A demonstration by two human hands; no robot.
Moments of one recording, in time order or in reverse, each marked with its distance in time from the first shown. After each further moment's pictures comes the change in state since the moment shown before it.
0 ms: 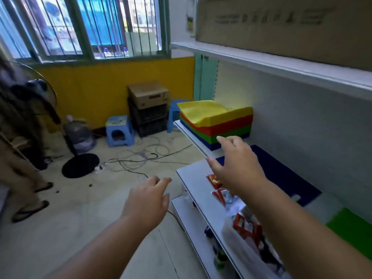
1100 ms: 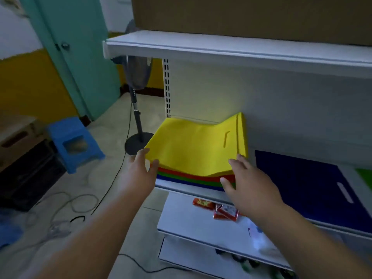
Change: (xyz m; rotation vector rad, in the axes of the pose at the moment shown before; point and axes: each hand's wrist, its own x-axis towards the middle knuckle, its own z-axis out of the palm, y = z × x) left_hand 0.522 -0.139 0.098 -0.497 -0.341 0.308; right_hand 0.278 -0.060 0.160 -0.261 -0.095 0.845
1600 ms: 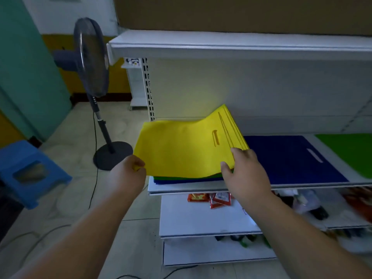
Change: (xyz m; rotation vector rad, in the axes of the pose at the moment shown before) left_hand 0.054 -0.040 -0.034 -0.130 -0.148 0.121; right_hand 0.001 -0.063 0.033 0.172 0.308 0.422
